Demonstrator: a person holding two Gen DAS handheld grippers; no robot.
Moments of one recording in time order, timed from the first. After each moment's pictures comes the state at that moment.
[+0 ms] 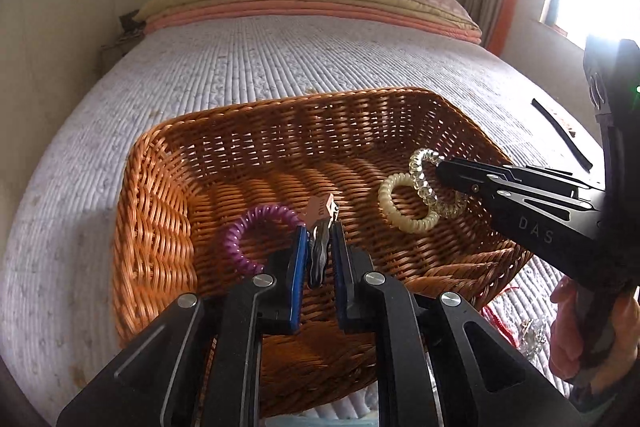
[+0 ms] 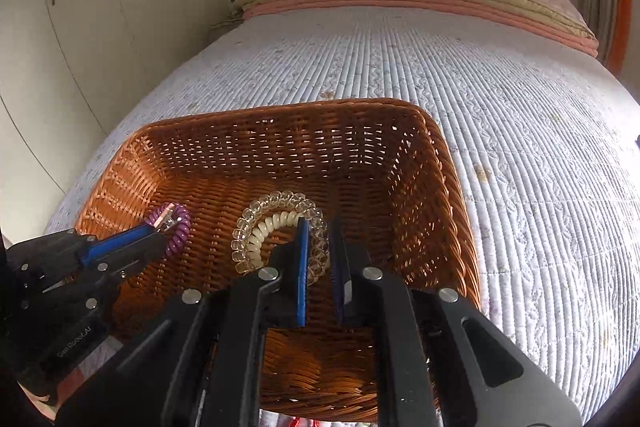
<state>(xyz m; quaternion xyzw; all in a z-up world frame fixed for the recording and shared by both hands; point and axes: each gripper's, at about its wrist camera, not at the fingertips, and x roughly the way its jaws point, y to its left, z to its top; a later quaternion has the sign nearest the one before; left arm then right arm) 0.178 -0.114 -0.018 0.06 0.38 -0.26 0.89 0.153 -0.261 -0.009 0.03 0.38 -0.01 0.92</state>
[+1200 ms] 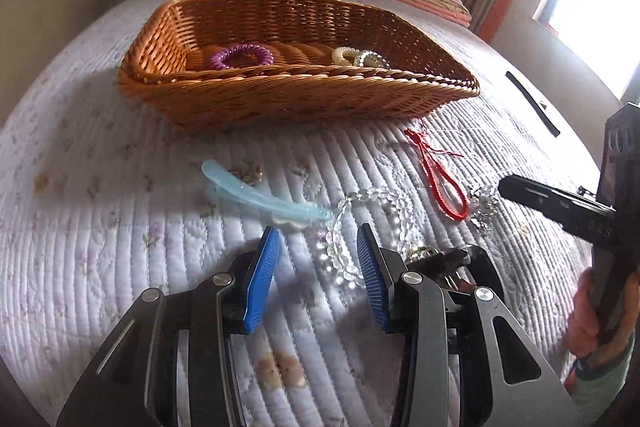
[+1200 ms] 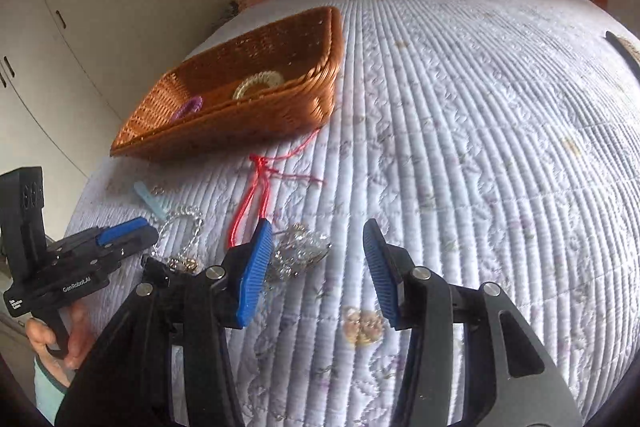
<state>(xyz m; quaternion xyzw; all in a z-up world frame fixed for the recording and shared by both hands) 0.071 -0.079 -0.065 0.02 0.43 -0.27 0.86 -0.003 -0.307 -0.040 0.12 0.41 0.02 0.90</state>
